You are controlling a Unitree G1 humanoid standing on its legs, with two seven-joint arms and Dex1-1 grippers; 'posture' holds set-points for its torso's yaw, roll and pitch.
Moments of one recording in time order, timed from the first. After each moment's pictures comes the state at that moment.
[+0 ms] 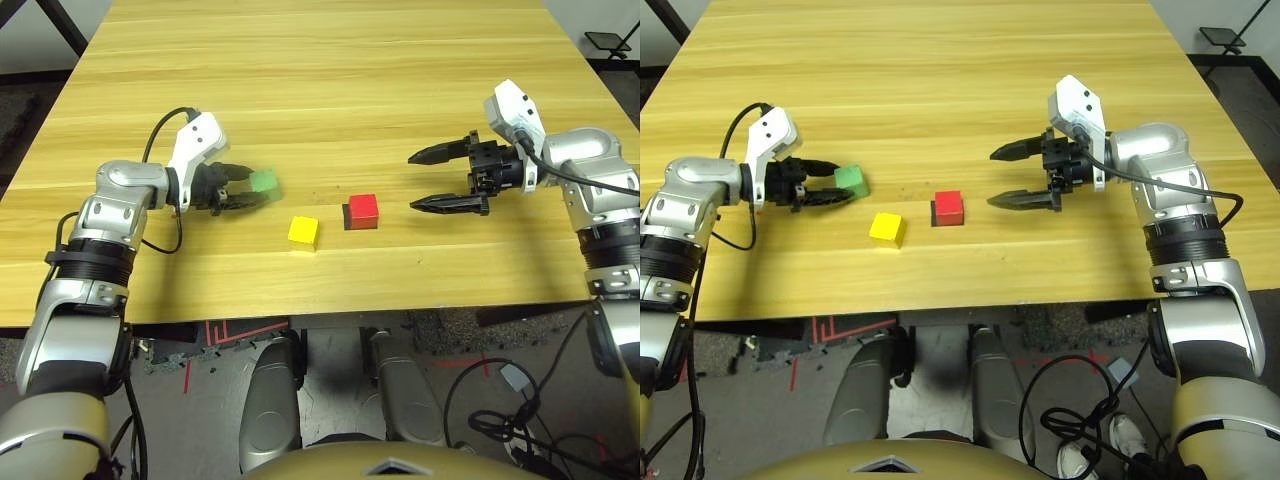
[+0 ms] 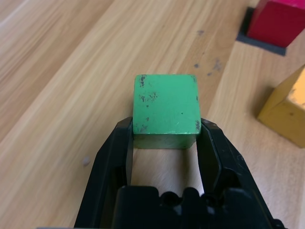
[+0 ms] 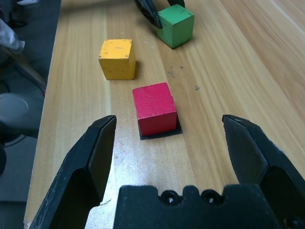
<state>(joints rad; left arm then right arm) -0.75 0.68 -0.13 0.48 -0.17 0.21 -1.19 -0.84 -0.69 0.10 0.40 0.29 0.24 1.49</state>
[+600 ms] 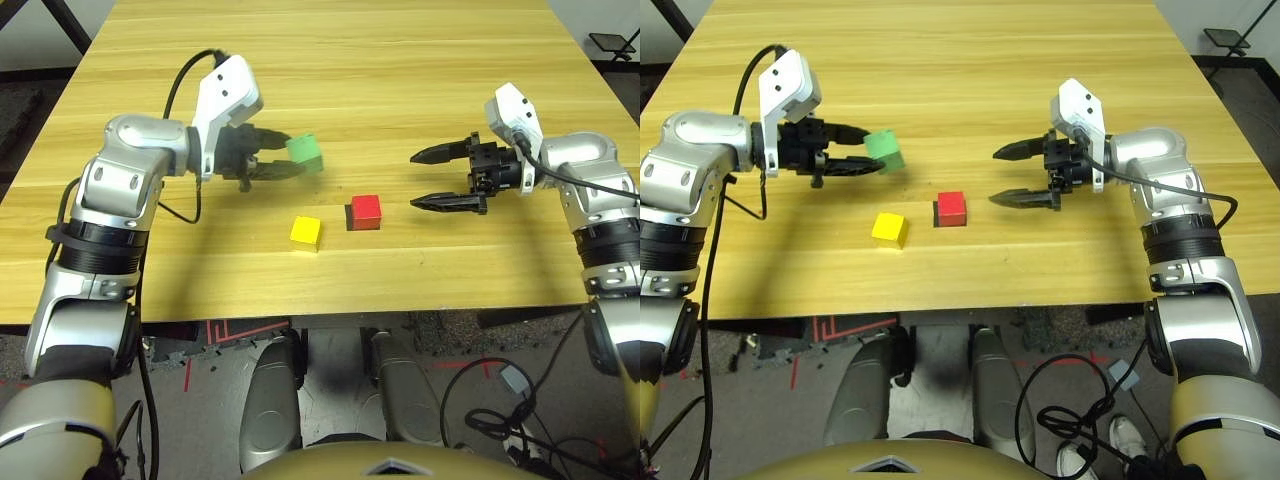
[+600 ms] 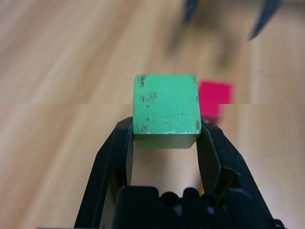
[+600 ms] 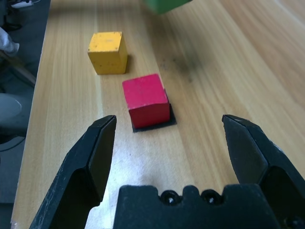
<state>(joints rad) -0.86 0.64 -0.20 0.00 -0.25 0.62 -1.20 -0.81 -0.68 0.10 0.47 0.29 0.18 1.49</state>
